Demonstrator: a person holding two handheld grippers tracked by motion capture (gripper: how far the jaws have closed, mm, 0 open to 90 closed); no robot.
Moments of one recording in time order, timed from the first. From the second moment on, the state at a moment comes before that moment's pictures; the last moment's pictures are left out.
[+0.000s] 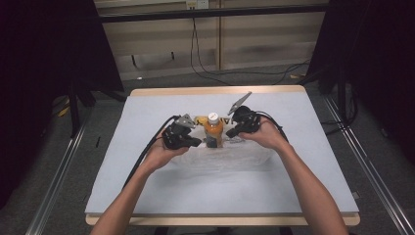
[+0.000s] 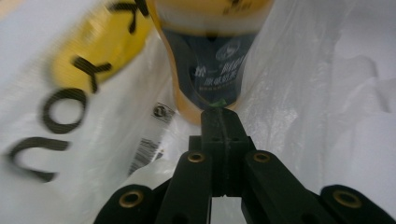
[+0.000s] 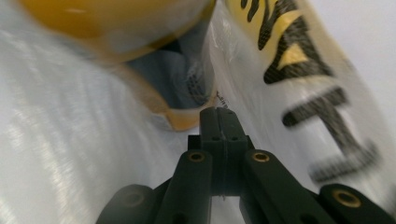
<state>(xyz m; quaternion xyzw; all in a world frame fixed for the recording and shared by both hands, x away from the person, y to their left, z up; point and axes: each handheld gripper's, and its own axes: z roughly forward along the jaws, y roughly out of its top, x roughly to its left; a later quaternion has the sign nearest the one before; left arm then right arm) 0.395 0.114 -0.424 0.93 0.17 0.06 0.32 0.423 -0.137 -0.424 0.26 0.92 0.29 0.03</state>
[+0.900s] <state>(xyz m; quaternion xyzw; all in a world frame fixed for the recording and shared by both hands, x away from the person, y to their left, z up) 0.348 0.117 -0.465 0.95 0.11 0.00 0.30 0.505 -0.119 -0.472 0.39 0.87 0.30 0.04</state>
